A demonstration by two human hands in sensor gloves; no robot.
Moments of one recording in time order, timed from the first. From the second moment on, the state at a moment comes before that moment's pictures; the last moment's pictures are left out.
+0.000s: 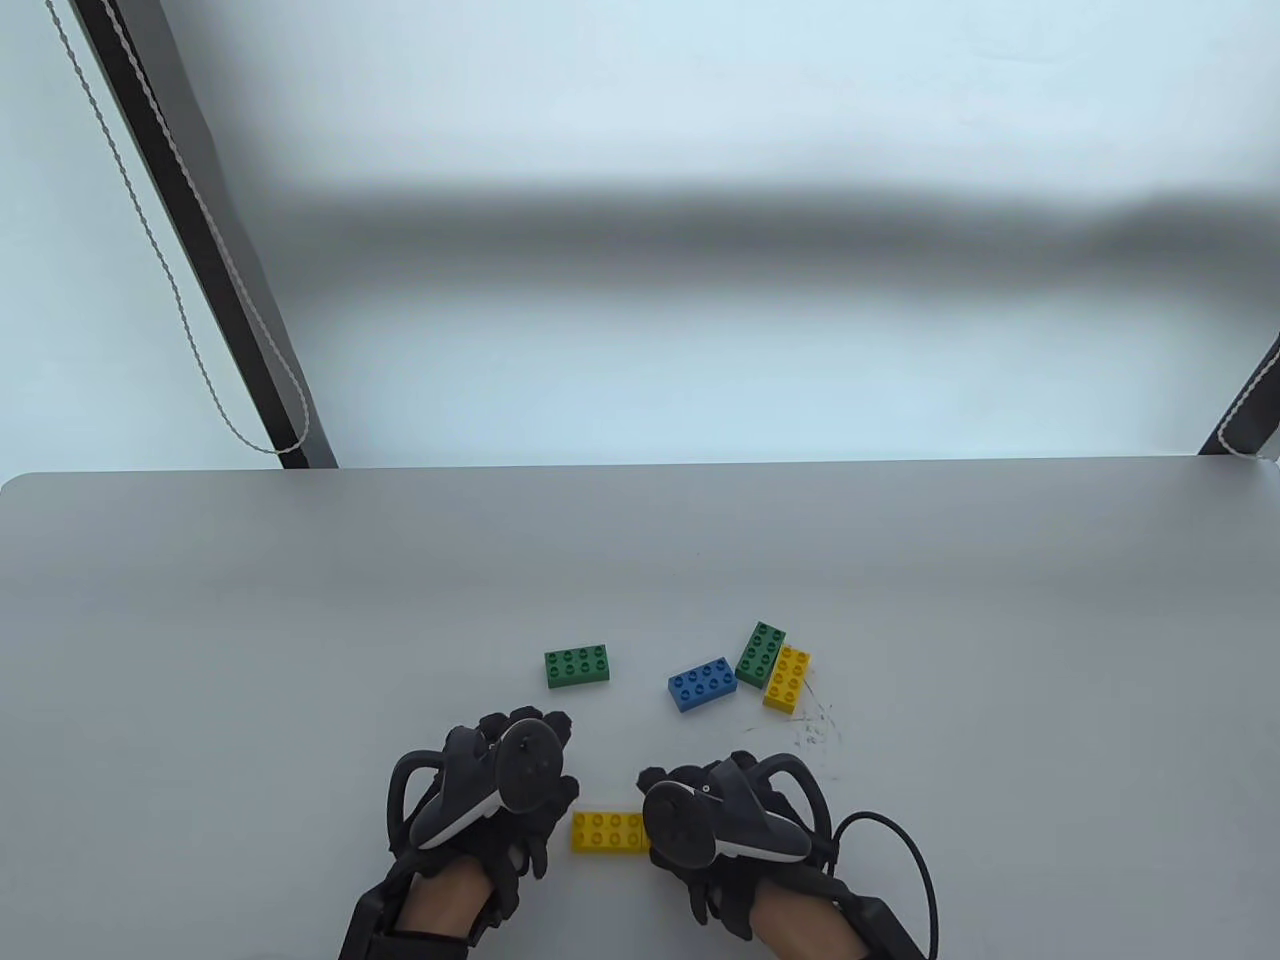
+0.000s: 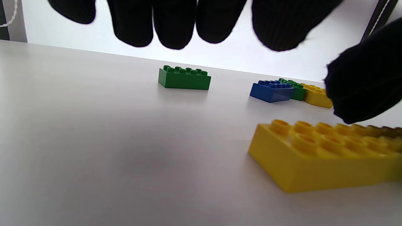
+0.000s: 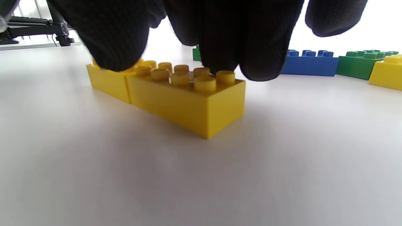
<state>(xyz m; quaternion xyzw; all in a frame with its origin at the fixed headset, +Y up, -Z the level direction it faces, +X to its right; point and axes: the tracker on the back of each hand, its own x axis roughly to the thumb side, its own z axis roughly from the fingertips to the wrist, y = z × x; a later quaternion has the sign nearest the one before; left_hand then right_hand) -0.149 -0.734 -0.309 -0.08 -0.11 0.06 0.99 0.052 -0.749 -0.290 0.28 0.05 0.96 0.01</state>
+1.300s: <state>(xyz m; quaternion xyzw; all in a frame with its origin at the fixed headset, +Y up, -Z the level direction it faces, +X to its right) -0.145 -0.766 -0.431 -0.16 0.00 0.01 0.99 0.094 -0.737 -0.309 0.22 0.04 0.97 0.06</state>
